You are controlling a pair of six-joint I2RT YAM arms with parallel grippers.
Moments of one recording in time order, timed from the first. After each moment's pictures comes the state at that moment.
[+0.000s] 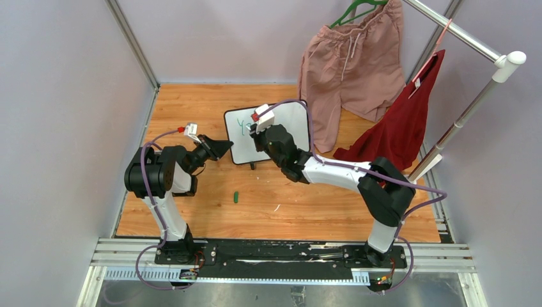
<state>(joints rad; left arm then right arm) 0.04 1.87 0.39 1.52 0.72 -0.76 0.93 1.76 1.14 0.48 0.33 0.01</state>
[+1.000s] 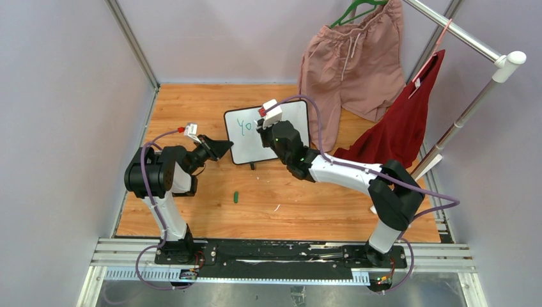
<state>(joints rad) 0.04 1.87 0.39 1.52 0.72 -0.76 0.90 1.68 1.12 0.44 0.37 0.00</state>
